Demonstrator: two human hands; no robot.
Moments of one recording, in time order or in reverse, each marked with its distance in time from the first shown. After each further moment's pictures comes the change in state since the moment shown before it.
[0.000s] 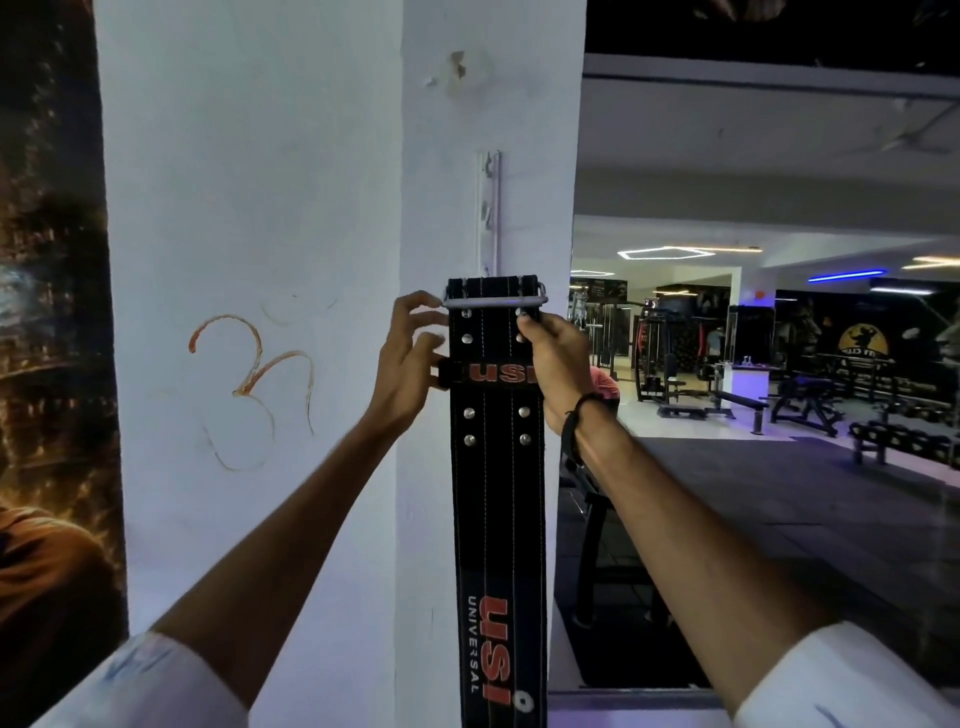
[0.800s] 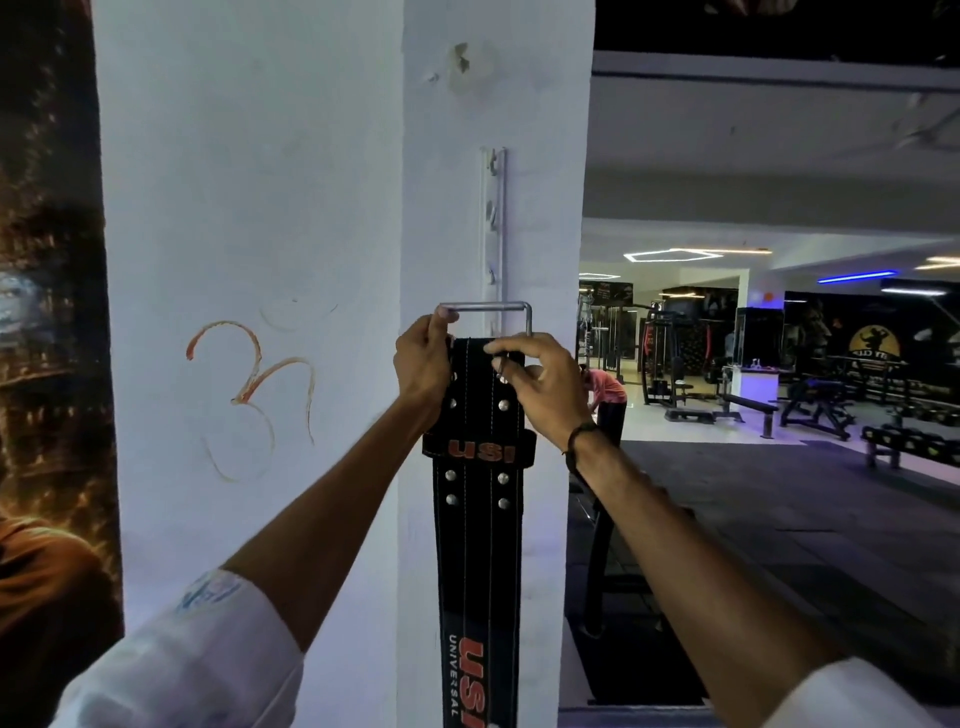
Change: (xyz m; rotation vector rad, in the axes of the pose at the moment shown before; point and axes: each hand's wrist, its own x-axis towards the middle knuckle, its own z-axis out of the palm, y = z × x) left_hand 0.049 -0.043 0.029 0.060 0.278 -0.256; right_hand 0.002 0.033 -0.004 -0.354 -0.245 -0.363
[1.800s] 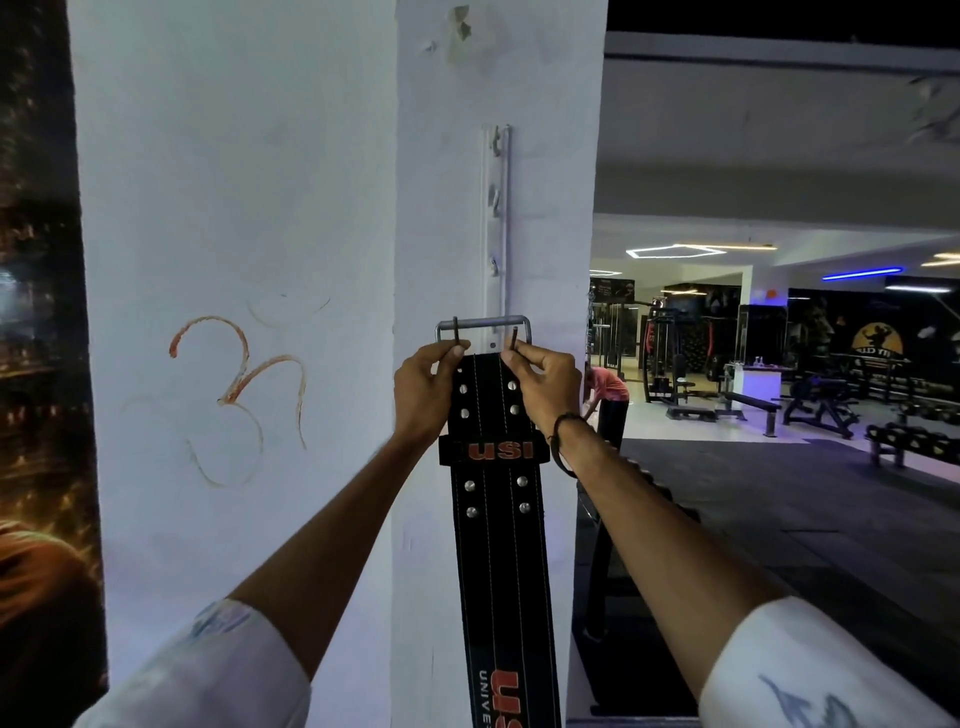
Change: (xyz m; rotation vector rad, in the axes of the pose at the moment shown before) left_hand 0.015 -0.067 0.005 0.129 -0.096 0.188; right_hand 0.039 0.067 0.025 0.033 0.149 0.247
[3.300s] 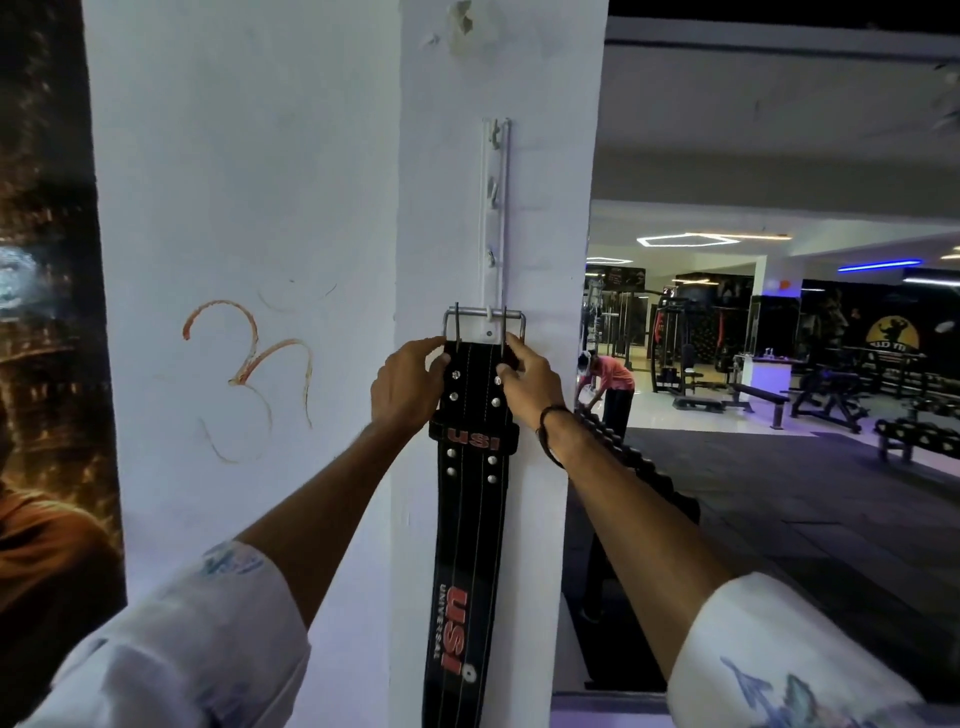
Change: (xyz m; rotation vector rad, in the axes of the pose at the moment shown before) left_hand -0.017 0.026 -0.024 0.616 -0.088 -0.044; right_hand -0.020 -0.015 -0.004 -0.250 -0.221 0.192
